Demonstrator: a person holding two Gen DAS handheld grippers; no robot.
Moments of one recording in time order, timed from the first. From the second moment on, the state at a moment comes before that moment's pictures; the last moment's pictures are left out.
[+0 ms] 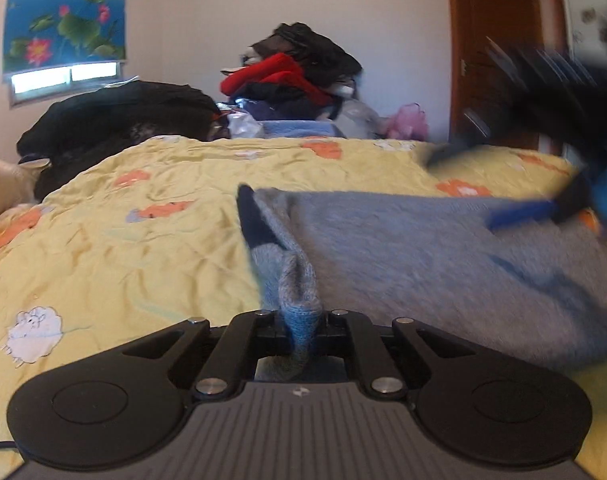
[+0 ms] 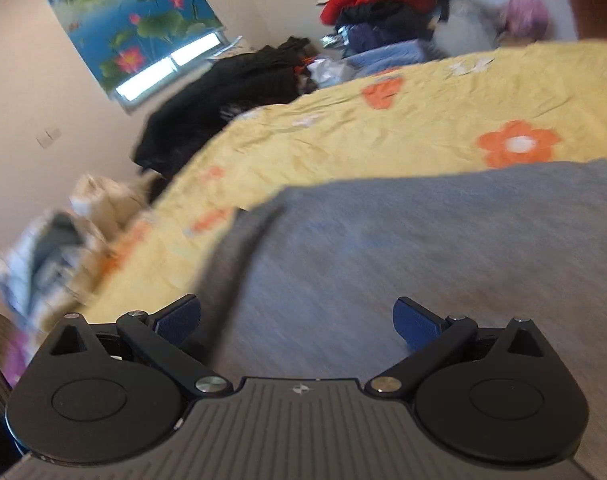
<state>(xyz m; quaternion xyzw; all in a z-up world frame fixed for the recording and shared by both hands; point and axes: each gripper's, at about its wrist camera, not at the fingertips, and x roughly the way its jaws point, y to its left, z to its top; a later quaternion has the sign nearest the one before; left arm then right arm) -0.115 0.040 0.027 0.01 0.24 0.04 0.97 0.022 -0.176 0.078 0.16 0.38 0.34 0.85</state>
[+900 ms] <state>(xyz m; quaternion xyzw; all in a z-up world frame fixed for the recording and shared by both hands) -0.108 -0.012 0.050 0.03 0.22 -0.06 0.97 0.133 -0.112 0.082 0.04 0.44 0.42 0.80</state>
